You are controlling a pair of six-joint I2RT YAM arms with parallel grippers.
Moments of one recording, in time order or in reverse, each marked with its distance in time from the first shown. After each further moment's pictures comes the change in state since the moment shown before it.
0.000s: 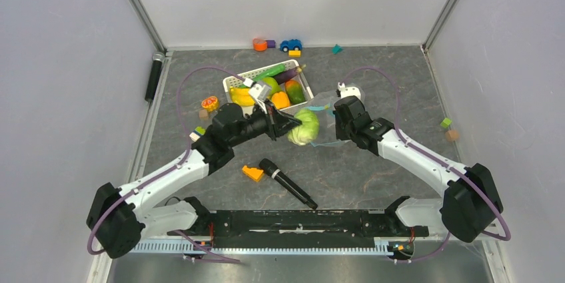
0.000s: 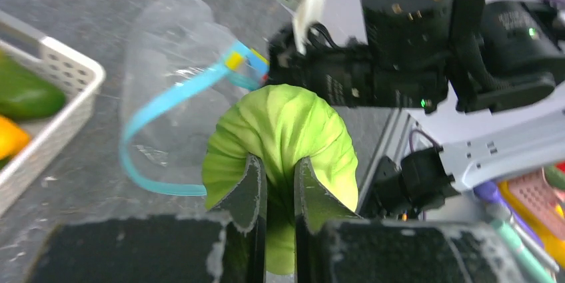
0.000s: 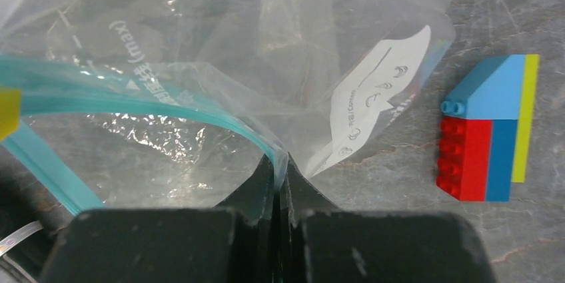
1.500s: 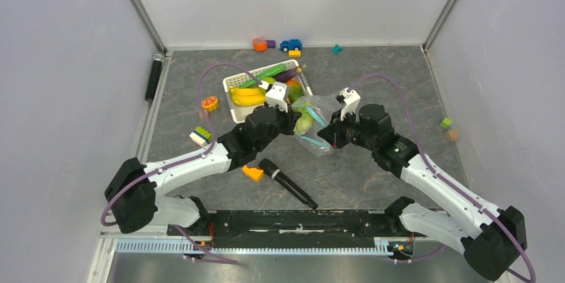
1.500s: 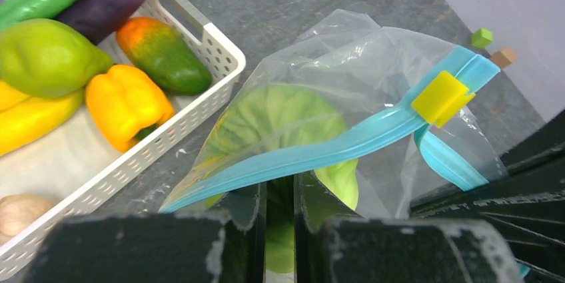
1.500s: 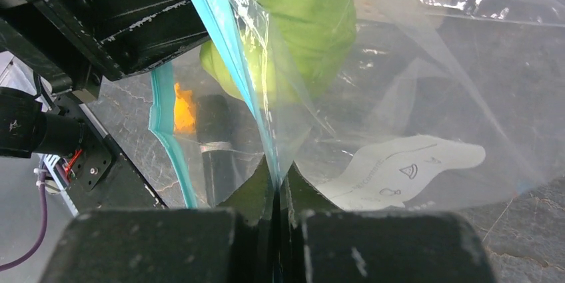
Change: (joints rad) left arm -0.215 0.221 0.102 -0.059 -0.587 0.147; right arm -0.001 -0.315 -0.141 0.257 -0.593 -0.087
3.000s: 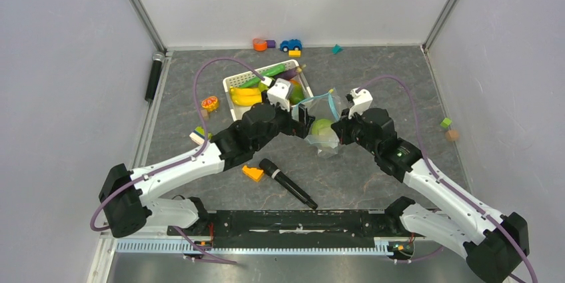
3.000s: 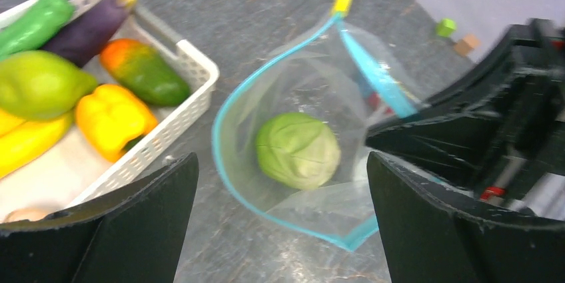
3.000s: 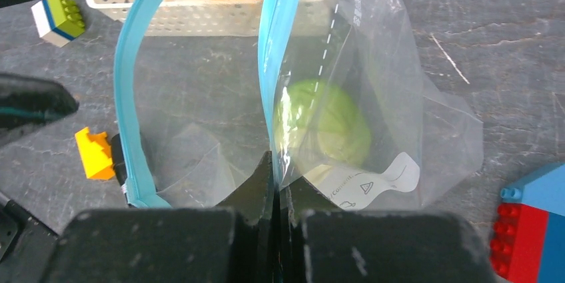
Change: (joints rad) left arm -0.058 -0.058 0.100 -0.134 0.024 0.048; right arm 0.000 -0.050 -0.036 -0.005 0.285 -0.029
